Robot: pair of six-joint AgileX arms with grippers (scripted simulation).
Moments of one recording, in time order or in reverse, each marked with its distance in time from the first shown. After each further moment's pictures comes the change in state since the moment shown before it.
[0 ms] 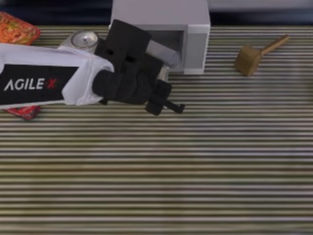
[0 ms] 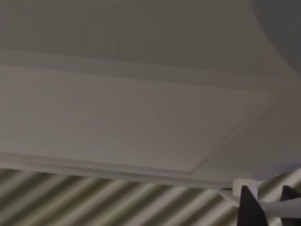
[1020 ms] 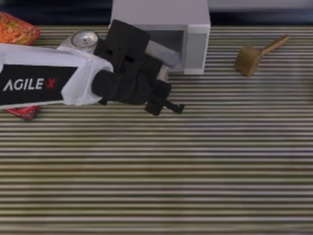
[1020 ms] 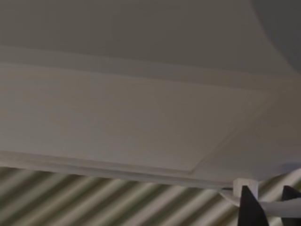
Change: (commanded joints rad) left arm 0.000 0.000 0.000 0.000 0.000 0.000; right arm 0.000 0.000 0.000 0.000 0.000 0.000
